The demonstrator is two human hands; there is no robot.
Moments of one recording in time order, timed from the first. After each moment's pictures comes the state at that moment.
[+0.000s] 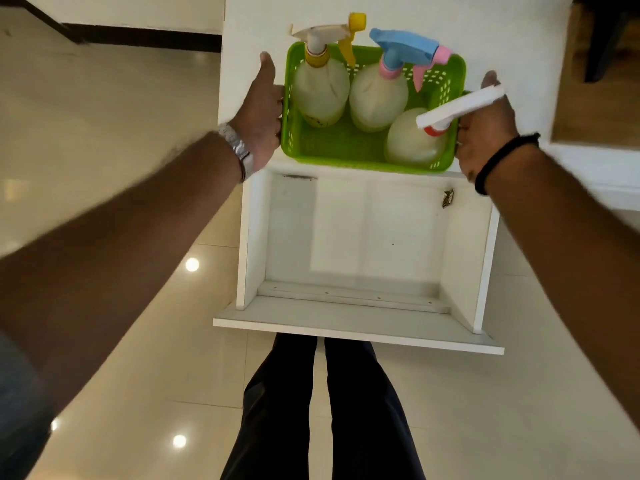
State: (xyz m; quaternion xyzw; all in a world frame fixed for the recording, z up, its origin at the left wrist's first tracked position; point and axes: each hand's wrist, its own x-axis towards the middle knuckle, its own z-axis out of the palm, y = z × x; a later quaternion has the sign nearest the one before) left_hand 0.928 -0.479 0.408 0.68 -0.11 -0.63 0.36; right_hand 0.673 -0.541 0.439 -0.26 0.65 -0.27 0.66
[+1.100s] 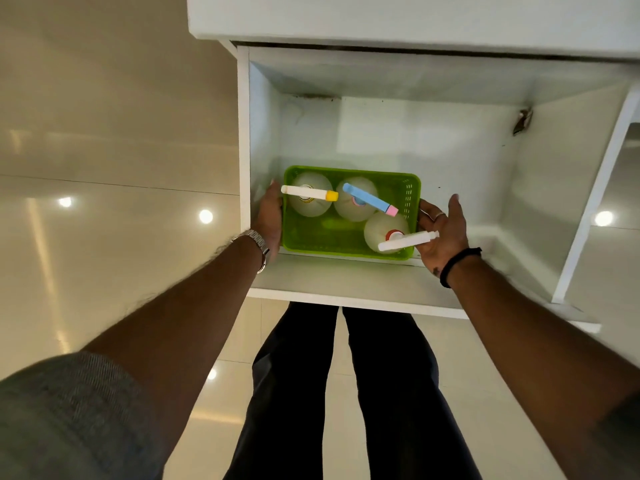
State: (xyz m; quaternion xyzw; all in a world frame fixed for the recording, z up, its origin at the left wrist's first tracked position) left_hand 0.891 -0.254 0.199 0.73 0.14 -0.61 0.26; right_hand 0.614 -0.322 0.169 0.02 0.68 -0.18 0.71
